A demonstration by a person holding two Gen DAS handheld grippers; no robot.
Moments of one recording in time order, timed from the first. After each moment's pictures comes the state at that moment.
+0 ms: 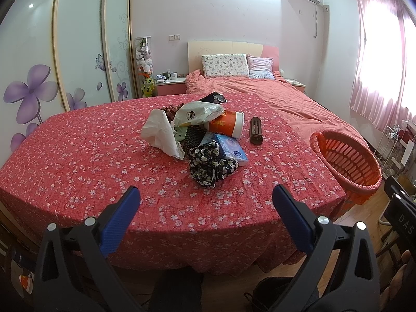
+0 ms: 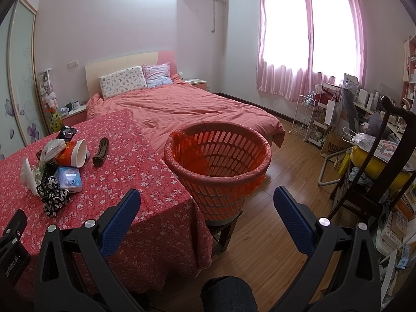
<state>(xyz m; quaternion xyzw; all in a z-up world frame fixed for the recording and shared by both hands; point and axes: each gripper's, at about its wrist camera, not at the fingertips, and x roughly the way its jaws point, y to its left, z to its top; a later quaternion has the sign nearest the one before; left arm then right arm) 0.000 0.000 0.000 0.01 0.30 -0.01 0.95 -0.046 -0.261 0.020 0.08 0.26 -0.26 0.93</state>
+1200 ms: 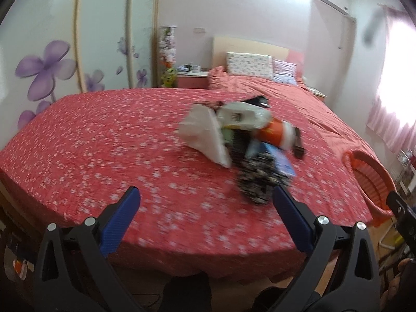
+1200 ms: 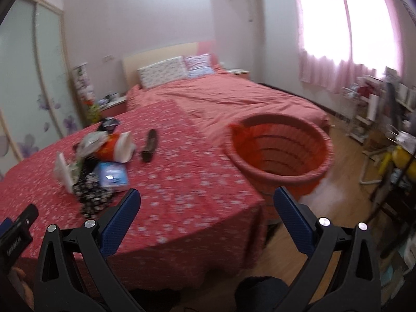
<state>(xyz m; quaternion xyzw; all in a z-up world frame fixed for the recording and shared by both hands) 0.037 0.077 -0.010 -0.05 0.31 0.05 0.95 0.006 -0.223 0.009 0.10 0.28 -0.12 0.95</state>
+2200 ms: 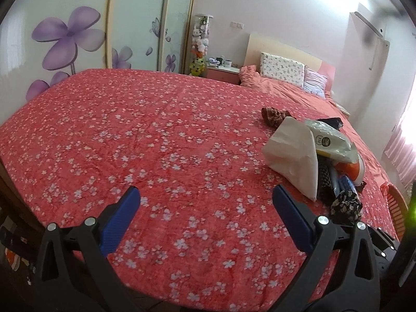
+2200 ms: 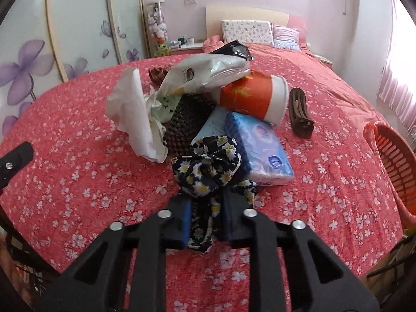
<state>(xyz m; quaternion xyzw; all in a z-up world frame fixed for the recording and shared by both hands) 0.103 0.201 -0.037 -0.11 0.33 0.10 0.93 0.118 -0.077 -0.051 0.01 0.39 0.07 0.92</state>
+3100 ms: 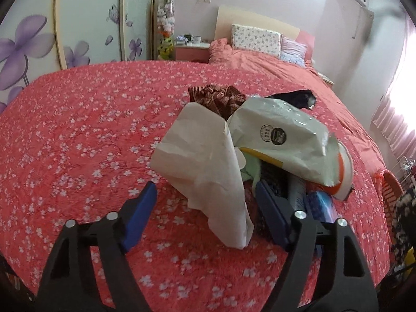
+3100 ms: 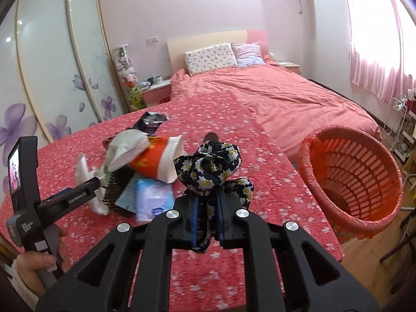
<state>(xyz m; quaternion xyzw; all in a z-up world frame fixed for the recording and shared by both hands) 0.215 0.094 -0.054 -0.08 0.40 0.04 0.91 0.103 -0.200 0.007 0.09 0.31 0.00 0.94</state>
